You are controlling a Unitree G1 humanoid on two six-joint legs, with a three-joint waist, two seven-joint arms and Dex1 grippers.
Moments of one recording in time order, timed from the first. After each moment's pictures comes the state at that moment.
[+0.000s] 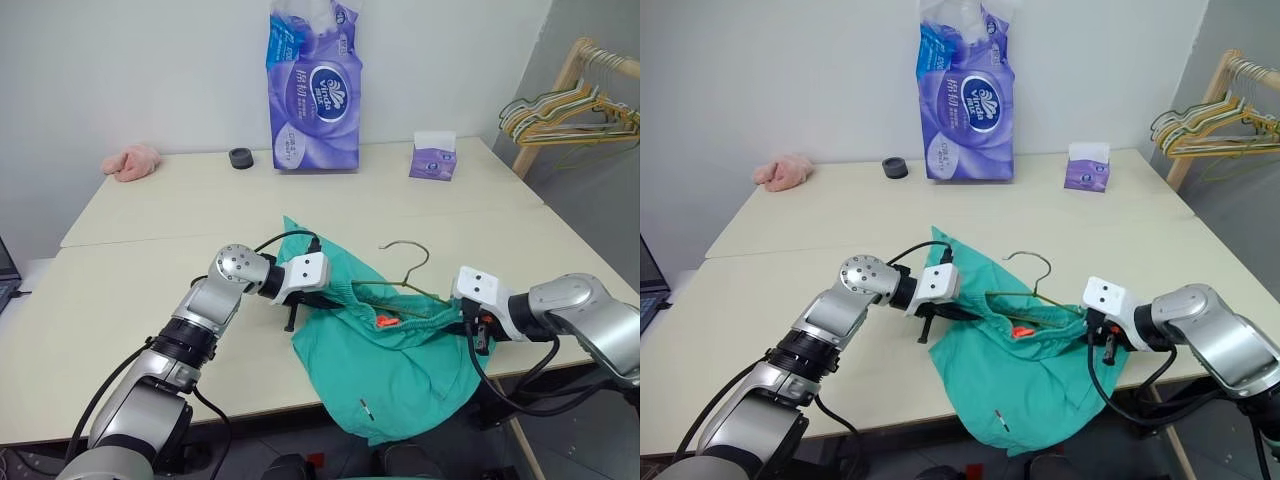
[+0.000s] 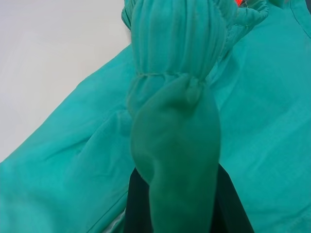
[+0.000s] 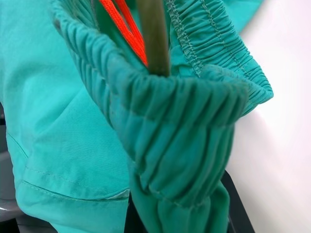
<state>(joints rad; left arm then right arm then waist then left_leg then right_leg) -0.64 0.52 -0.36 0.31 -0.03 0.04 -1.32 -0.35 -1.02 0.30 -0.39 0.30 0.87 1.00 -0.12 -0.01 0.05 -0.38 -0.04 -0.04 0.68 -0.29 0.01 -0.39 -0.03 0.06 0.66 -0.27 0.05</state>
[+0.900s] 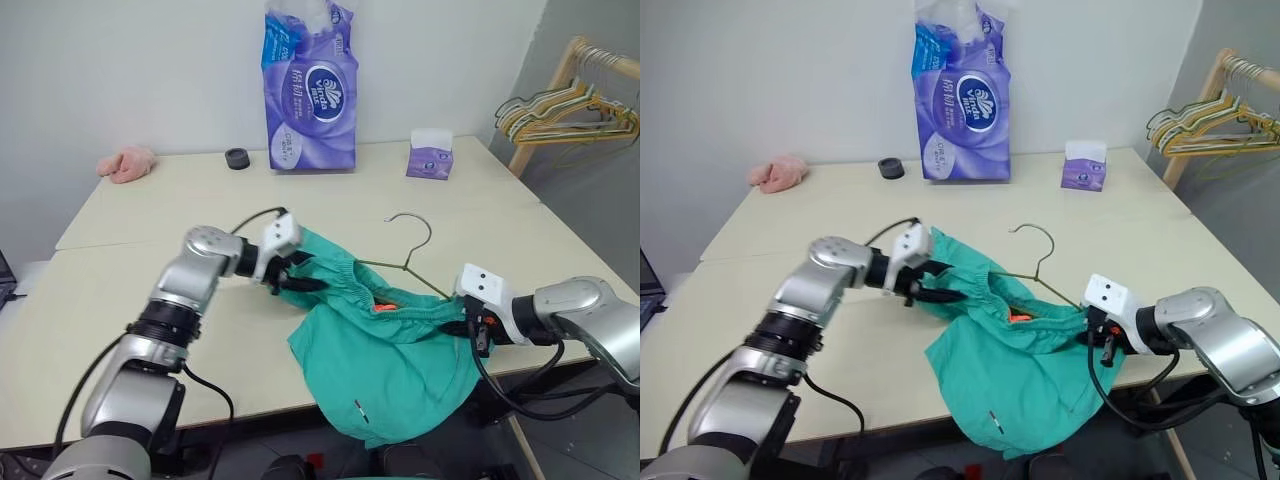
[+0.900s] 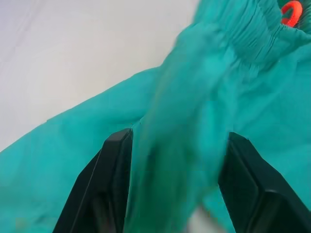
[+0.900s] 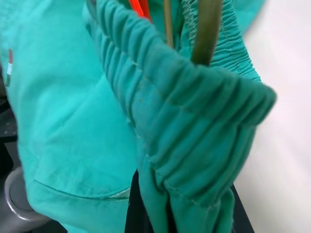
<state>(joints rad) -0.74 0.60 -0.21 0.43 -0.16 0.32 -1.38 -0.30 -1.01 0.20 -0.46 0.34 0.95 1.00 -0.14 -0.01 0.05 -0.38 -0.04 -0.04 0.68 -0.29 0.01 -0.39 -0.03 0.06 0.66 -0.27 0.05</state>
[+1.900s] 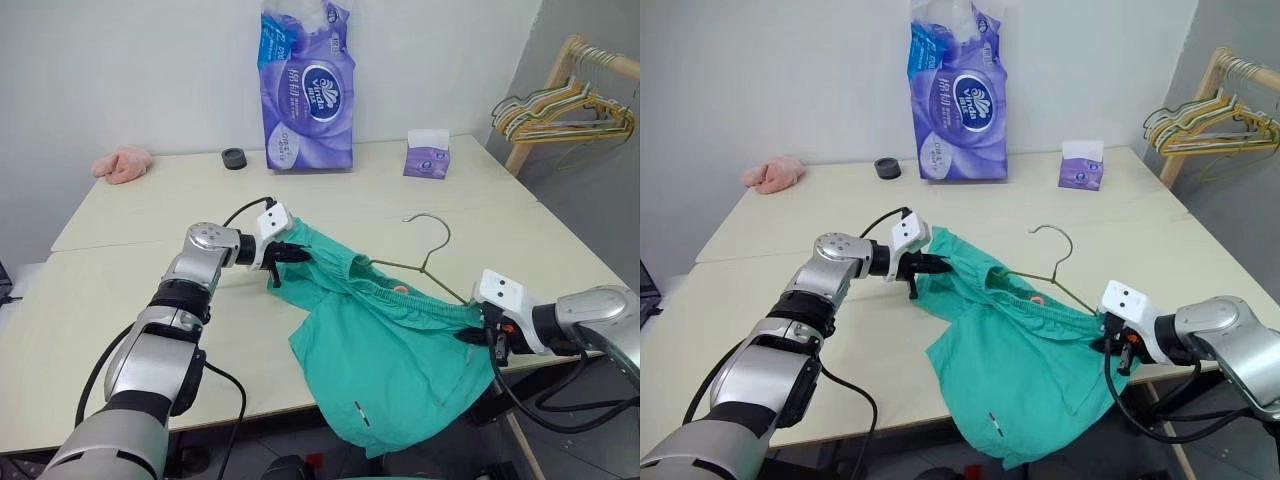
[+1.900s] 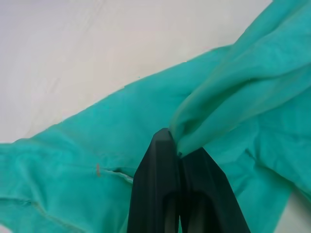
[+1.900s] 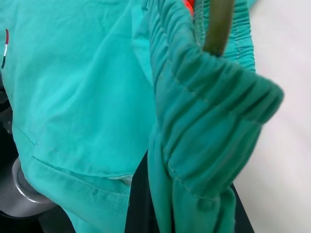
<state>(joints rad) -0.90 0.48 -0.20 0.92 -0.04 -0.04 -1.19 -0.18 -1.07 0.10 -0.50 0.38 0.94 1.00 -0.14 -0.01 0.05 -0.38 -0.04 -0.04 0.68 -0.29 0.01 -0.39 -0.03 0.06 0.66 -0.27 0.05</state>
